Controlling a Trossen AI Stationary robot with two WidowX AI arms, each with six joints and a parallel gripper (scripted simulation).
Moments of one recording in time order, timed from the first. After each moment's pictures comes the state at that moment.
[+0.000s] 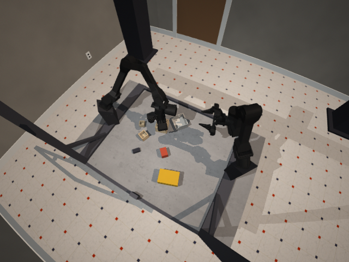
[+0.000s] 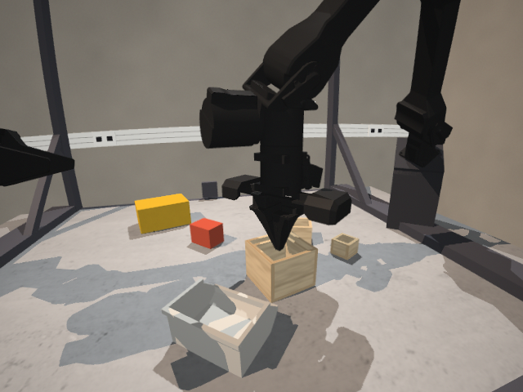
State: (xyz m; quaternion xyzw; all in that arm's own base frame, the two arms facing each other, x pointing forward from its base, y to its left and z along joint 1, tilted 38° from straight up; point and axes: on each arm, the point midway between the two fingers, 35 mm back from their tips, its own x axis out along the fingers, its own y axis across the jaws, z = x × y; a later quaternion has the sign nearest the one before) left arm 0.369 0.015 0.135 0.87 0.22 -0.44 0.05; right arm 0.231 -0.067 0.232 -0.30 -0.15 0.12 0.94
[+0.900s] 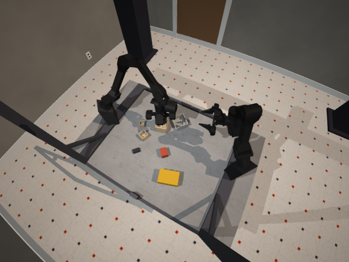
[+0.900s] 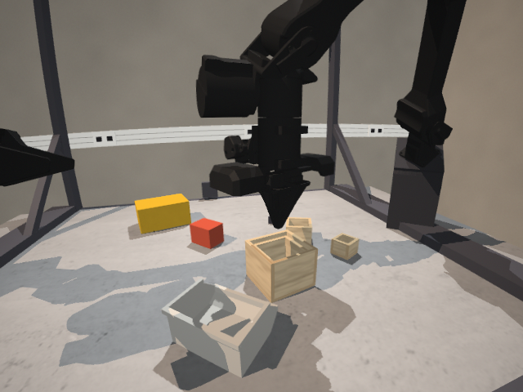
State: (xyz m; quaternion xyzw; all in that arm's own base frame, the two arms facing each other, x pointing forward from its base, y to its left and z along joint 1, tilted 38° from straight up) left arm 0.352 0.001 0.163 0.64 0.45 -0.19 0.60; right arm 0.231 -0.067 0.232 -0.30 -0.15 0.12 0.94
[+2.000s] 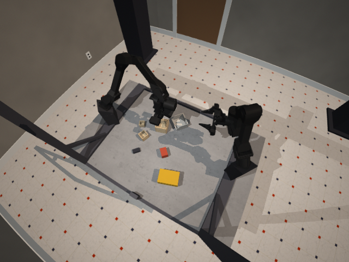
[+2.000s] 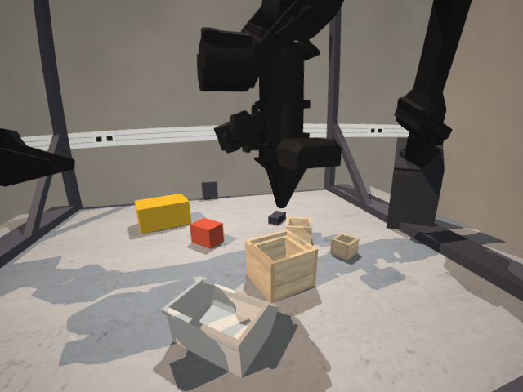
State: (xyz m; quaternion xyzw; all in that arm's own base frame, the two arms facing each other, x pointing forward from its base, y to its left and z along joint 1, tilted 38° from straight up) left arm 0.333 -0.008 0.187 0.18 0.49 0.10 0.85; right arm 0.231 -0.067 0.232 -0.29 -0.15 0.12 0.94
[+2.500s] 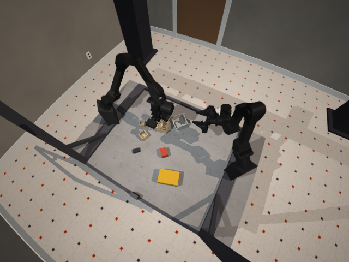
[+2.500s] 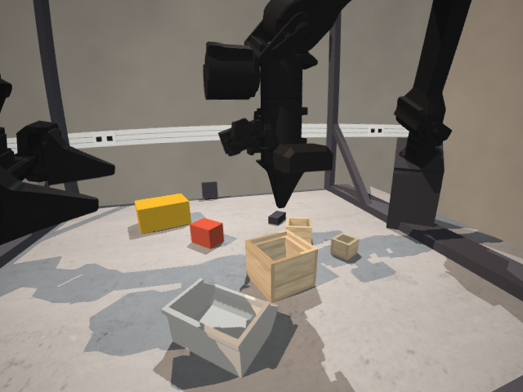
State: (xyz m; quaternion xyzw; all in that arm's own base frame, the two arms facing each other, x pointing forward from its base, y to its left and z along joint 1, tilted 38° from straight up) left arm 0.329 -0.023 0.169 0.21 0.49 0.08 0.84; right arm 0.274 -0.067 0.234 -0.14 -0.12 0.11 0.98
